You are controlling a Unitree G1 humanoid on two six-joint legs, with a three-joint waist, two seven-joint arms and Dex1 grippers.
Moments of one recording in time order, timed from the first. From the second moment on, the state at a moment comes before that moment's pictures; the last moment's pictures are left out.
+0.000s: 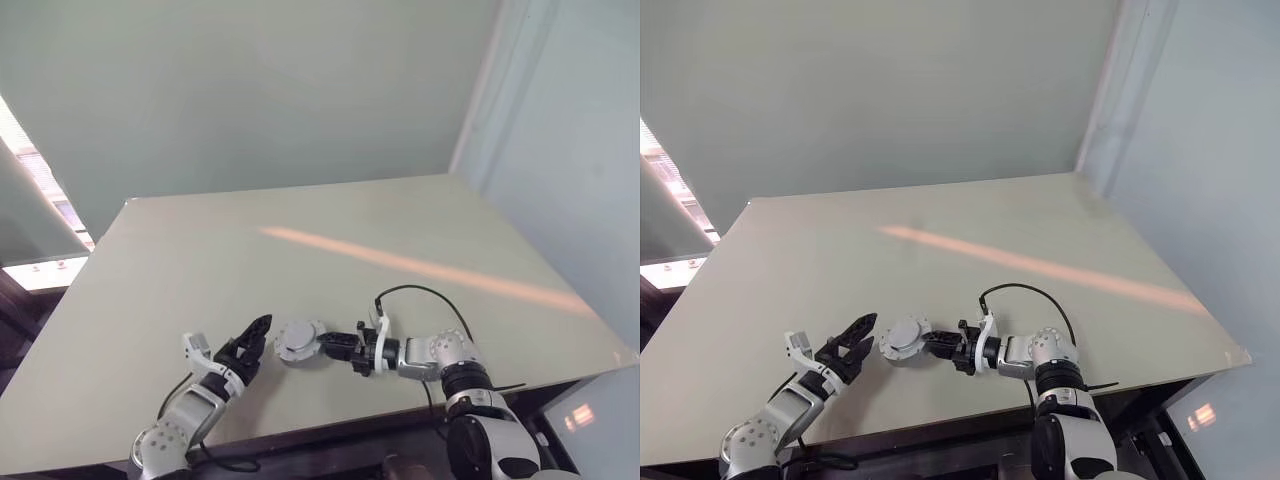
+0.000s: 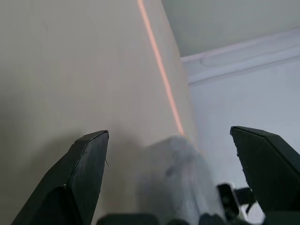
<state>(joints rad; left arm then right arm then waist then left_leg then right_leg) 0.00 0.08 0.57 0.08 -1.12 0.92 -0.31 -0.62 0.10 -0.36 0.71 0.65 1.32 0.57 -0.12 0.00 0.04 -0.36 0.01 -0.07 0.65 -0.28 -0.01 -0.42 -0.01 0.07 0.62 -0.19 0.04</state>
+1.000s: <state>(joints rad) 0.03 -0.02 0.48 0.05 -1.40 0.93 -0.23 -0.63 0.14 -0.36 0.58 0.70 1.37 0.54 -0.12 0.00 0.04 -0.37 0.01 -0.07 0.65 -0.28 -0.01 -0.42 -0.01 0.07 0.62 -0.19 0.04</state>
